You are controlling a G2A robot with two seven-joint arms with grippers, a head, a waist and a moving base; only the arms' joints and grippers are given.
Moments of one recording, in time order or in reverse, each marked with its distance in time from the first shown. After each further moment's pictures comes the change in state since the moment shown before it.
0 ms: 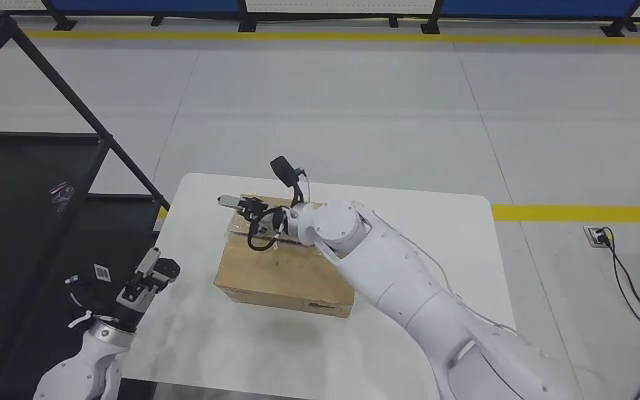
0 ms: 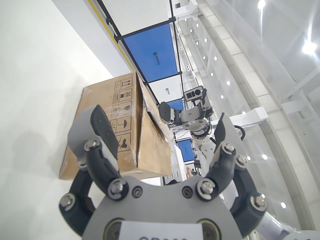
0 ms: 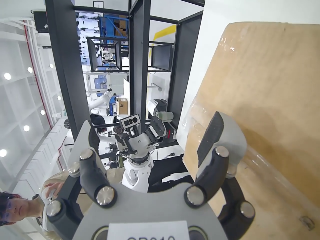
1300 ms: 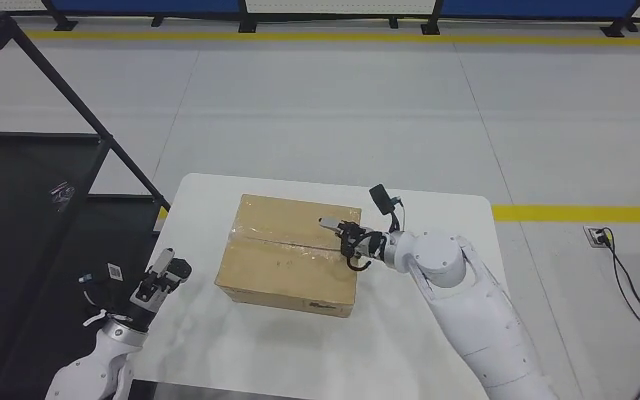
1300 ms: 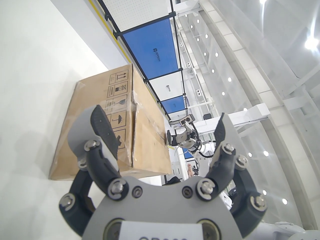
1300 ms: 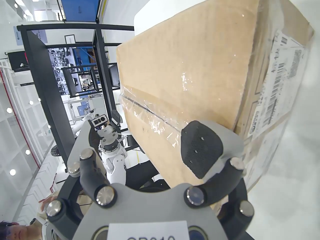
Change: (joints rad) left arm 0.013 0.000 0.052 -0.040 0.037 0.008 0.060; right arm -0.516 0.343 0.563 -0.692 -0.467 0.356 0.223
